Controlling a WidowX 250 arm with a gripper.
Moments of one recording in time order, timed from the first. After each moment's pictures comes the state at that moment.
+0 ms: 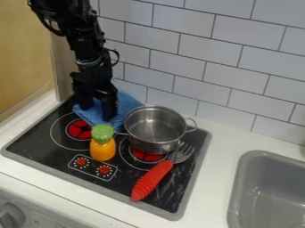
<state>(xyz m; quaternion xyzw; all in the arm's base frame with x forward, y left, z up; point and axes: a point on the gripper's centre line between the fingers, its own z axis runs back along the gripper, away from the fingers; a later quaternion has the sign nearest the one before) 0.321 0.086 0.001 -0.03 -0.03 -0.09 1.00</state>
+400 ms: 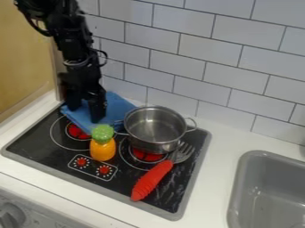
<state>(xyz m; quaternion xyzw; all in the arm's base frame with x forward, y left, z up) 0.306 0.104 0.001 -0.03 -0.03 -0.07 1.00</state>
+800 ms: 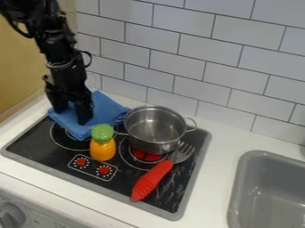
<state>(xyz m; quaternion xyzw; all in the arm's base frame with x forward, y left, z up) 0.289 0.116 0.001 -0.03 -0.04 -0.05 1.00</state>
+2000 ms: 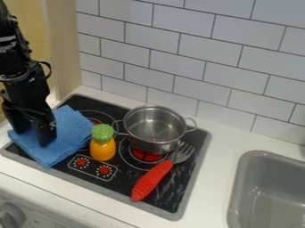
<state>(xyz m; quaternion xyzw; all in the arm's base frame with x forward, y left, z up) 0.223 0.117 0.012 -0.05 -0.03 -0.07 1.00</state>
